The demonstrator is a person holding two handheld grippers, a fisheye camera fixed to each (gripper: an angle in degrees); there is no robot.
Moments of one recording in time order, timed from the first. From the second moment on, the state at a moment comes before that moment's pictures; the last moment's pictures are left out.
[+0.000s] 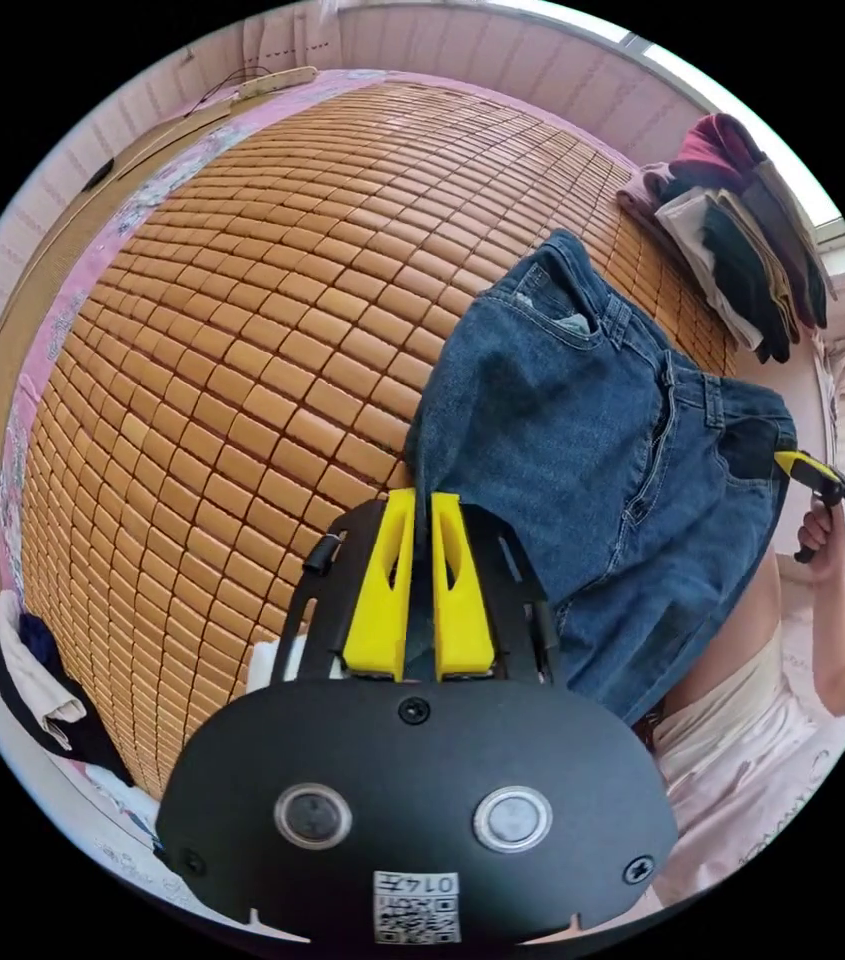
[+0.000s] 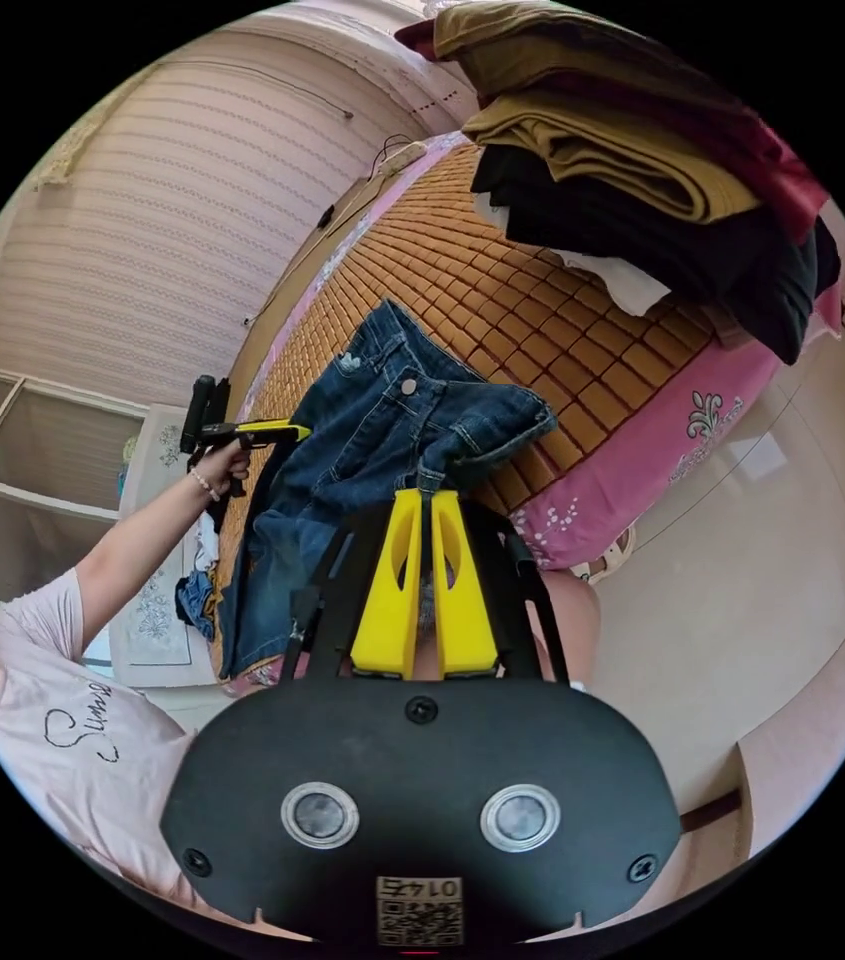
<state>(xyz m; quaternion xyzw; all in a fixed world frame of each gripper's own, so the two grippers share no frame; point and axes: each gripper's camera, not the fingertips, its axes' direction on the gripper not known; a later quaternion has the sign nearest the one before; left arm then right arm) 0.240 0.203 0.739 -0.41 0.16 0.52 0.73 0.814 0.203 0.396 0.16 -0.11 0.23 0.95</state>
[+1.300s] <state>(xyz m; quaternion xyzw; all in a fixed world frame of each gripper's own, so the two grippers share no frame) -0.266 0.251 0.383 -0.17 0.26 0.05 0.95 0.223 -0.185 0.353 -0.02 -0.09 -0.31 0.95</state>
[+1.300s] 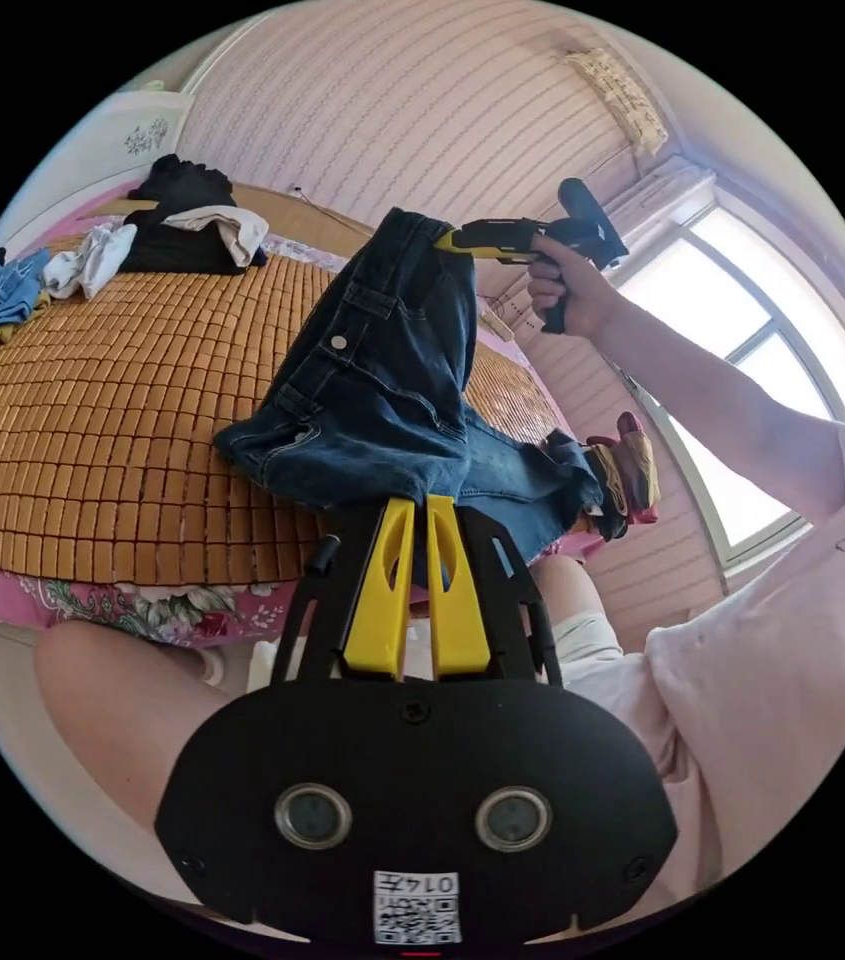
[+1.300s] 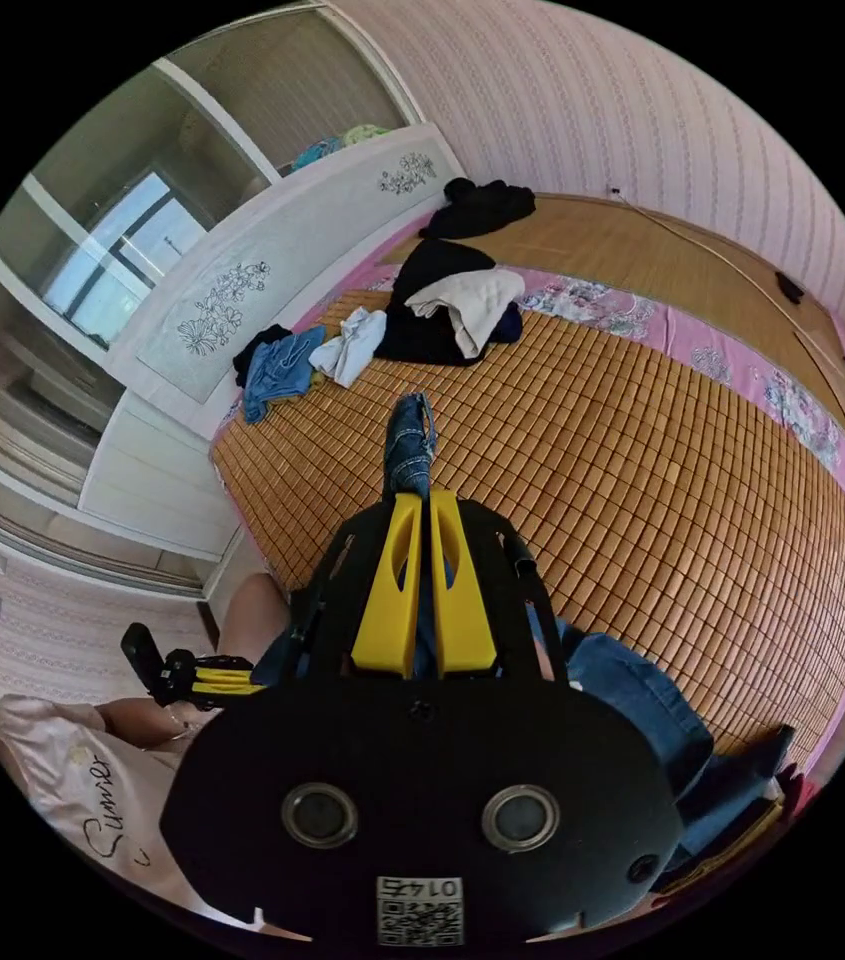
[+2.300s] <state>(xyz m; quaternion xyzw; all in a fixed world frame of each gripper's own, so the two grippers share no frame) -0.452 0.141 0.473 -0.16 0.07 -0.01 0.98 0.355 -0.071 0.393 -0.06 0.17 -0.20 0.96</state>
